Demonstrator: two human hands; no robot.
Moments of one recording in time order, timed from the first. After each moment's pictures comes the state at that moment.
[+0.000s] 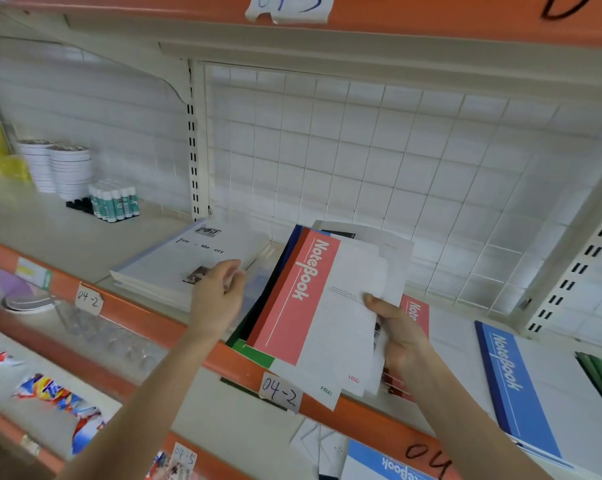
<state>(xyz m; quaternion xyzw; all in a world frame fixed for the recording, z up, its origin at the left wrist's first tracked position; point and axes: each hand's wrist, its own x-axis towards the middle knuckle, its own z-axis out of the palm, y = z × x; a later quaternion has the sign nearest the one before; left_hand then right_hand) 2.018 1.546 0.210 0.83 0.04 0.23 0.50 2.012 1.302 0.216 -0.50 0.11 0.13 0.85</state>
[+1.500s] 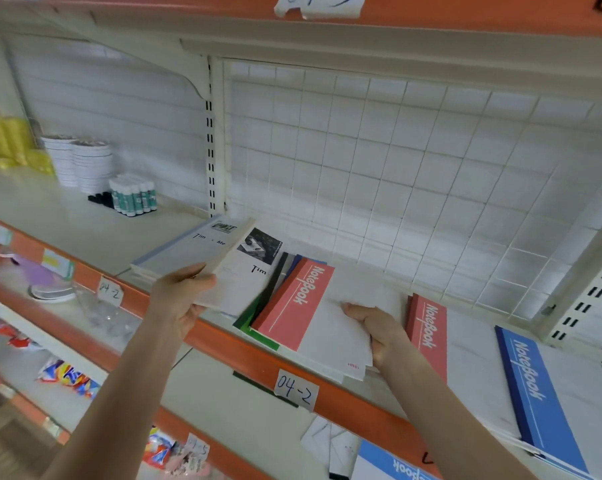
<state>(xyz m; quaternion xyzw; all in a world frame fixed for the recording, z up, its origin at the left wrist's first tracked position) 2.008 1.602 0.221 0.52 0.20 0.12 0.82 2.027 1.344 0.206 -0.56 0.16 0.17 0.80</state>
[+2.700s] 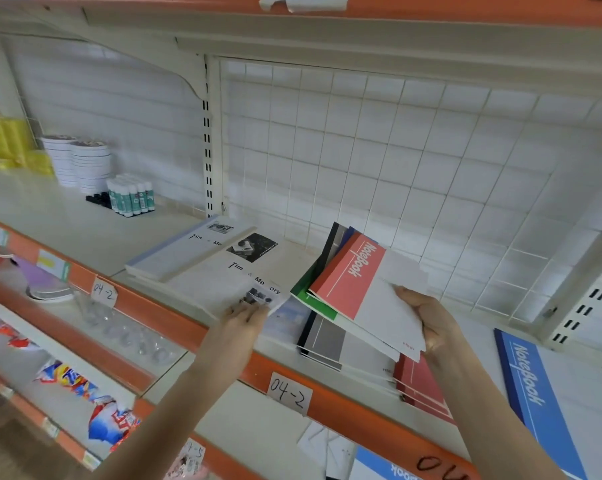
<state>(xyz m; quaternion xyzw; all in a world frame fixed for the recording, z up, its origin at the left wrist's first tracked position) 2.006 1.549 0.158 0.94 -0.15 0.31 0.03 2.049 1.274 0.221 -0.49 0.14 0.14 0.85</state>
